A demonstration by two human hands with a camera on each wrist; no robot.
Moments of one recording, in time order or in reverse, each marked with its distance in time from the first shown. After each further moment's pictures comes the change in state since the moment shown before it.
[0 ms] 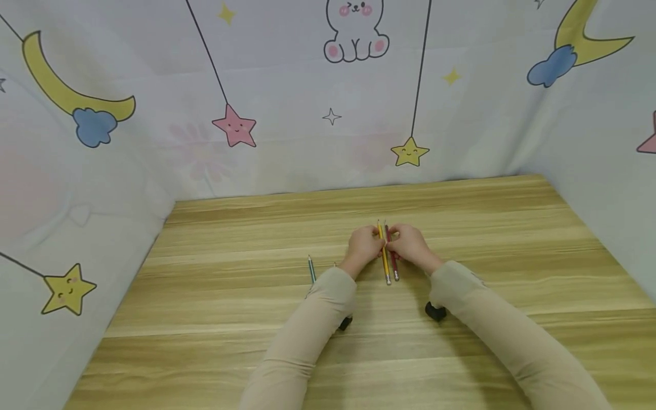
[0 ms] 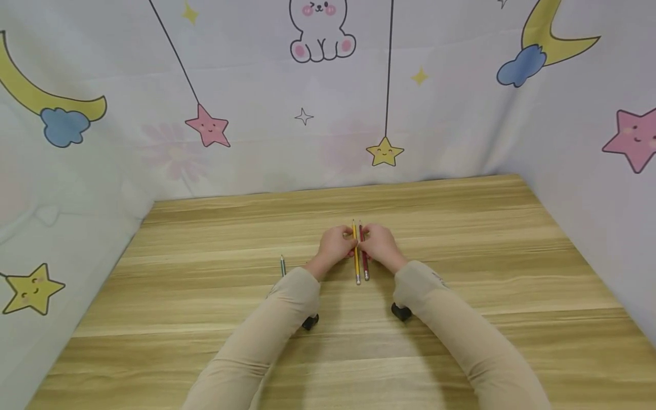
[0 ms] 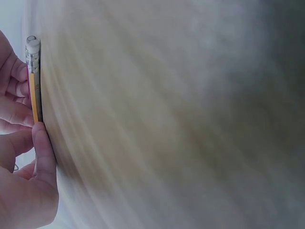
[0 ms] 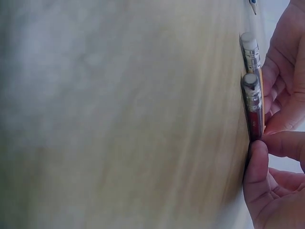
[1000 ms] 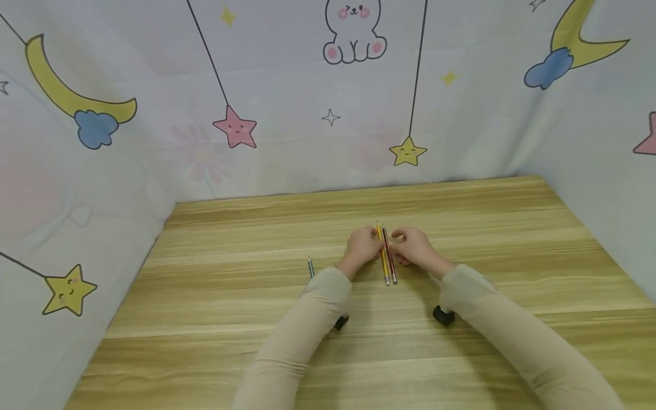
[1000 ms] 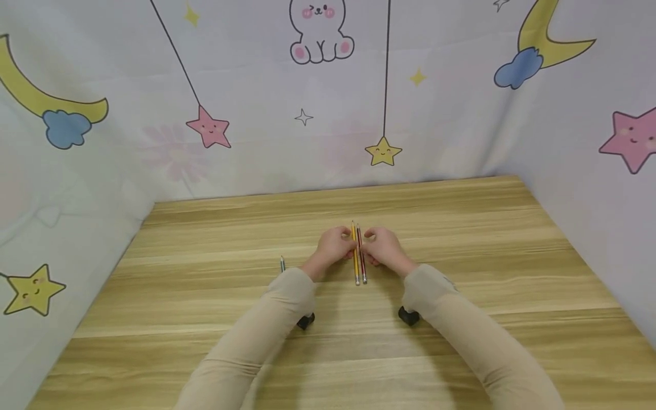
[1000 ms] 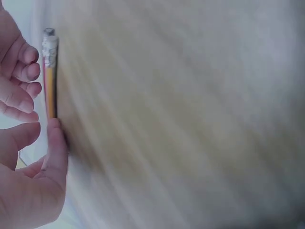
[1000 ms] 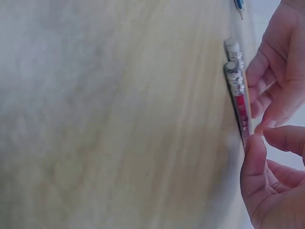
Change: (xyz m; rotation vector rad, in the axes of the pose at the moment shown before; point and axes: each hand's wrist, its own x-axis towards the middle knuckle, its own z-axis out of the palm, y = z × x) left_hand -0.006 -0.001 -0.007 -0.017 -0.062 0.006; right_hand -0.016 0.006 -0.007 0.146 -0.036 -0.002
